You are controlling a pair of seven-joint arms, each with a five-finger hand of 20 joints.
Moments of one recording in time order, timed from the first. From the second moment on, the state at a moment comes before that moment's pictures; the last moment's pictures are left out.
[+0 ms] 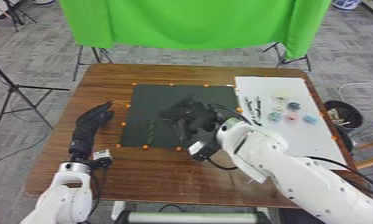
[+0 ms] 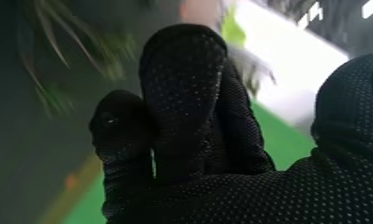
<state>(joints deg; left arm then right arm) 108.0 -61.9 -86.1 -99.1 64.6 11.5 17.1 -65.3 -52.1 39.0 -109.0 -79.2 4.1 18.3</state>
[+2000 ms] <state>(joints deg) 109.5 -62.0 -86.4 -99.9 64.6 11.5 17.2 -68.5 -41.5 53.8 -105.2 -115.5 -10.2 36.4</state>
